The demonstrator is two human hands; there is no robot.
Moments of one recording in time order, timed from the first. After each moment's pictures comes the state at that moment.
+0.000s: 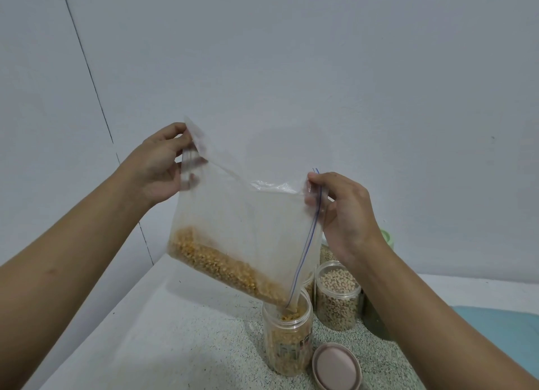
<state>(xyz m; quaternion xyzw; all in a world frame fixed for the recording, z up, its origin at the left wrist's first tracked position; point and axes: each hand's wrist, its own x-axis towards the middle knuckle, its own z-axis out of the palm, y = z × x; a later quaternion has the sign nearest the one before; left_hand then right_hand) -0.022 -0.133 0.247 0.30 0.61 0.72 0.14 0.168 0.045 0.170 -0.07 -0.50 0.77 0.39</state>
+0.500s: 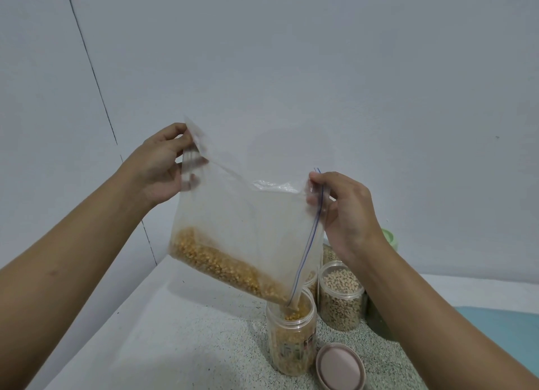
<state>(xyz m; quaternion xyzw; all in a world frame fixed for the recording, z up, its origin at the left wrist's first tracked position) -0.023 -0.138 0.248 0.30 0.62 0.72 0.14 0.166 0.041 0.173 -0.07 -0.49 0.77 0.39</state>
